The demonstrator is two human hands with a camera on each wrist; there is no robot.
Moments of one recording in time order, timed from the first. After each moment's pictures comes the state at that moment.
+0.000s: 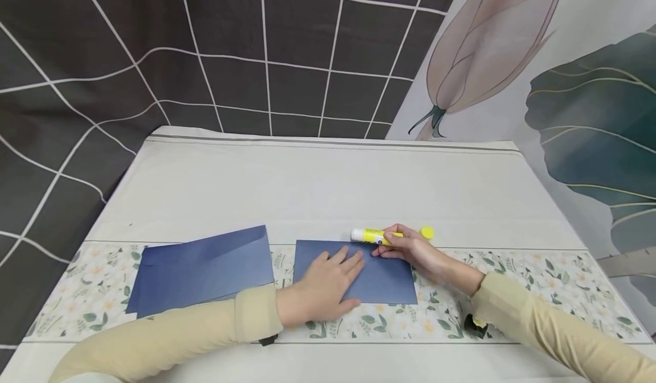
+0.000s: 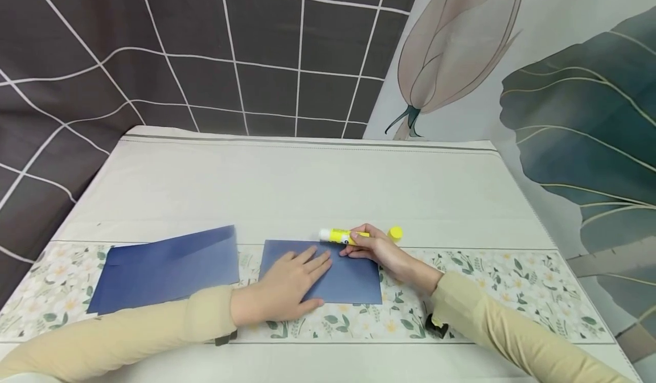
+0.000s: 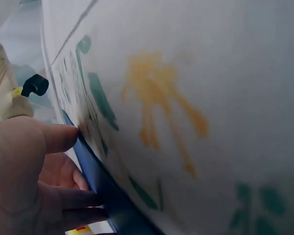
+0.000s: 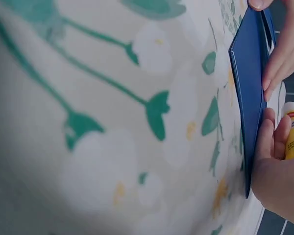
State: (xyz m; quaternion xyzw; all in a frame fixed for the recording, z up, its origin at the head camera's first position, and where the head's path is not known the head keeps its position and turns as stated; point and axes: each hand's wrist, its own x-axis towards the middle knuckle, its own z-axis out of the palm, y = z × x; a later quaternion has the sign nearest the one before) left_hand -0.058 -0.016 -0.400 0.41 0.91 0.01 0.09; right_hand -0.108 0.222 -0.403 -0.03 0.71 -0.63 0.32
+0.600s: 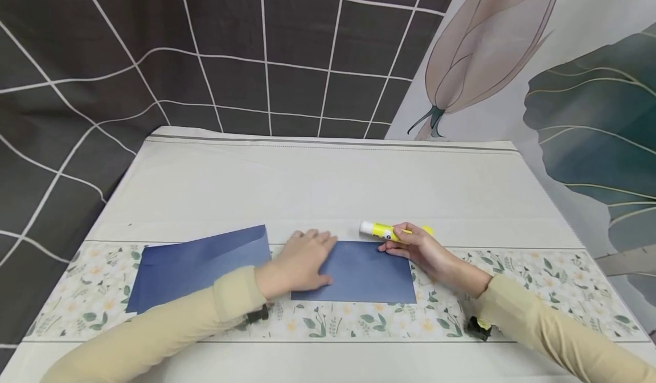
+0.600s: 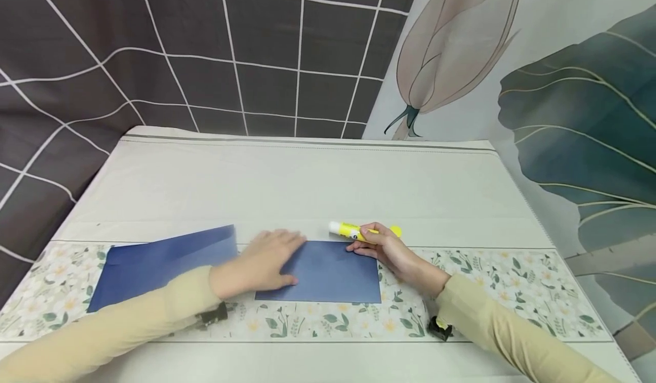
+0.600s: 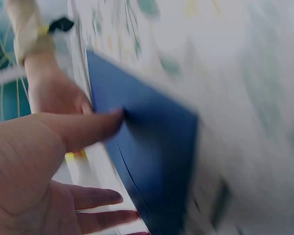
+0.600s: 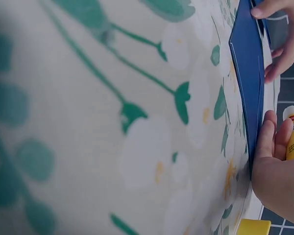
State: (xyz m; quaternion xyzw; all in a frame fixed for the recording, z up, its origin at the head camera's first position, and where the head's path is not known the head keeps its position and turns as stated) left_hand -0.086 -0.043 -0.386 0.34 0.93 0.08 0.12; right_hand -0.105 0.232 -0.403 -0.01 0.67 -0.68 0.30
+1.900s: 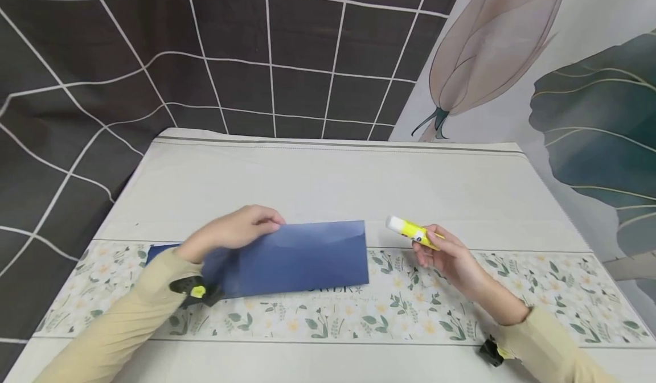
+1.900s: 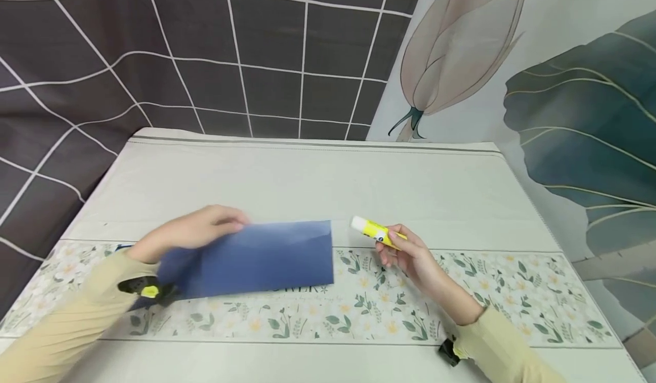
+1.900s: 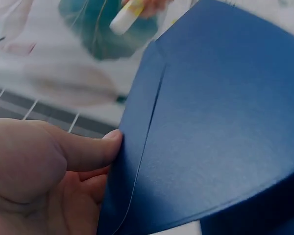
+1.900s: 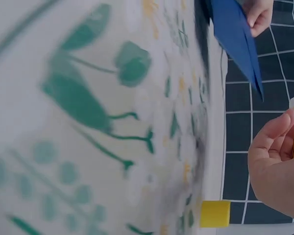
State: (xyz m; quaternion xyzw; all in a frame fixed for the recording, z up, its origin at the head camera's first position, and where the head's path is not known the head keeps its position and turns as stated) left_hand -0.130 -0.151 -0.348 0.27 0.88 0.34 0.20; right_hand -0.076 0.260 -0.381 -0.11 0.63 -0.73 0.23
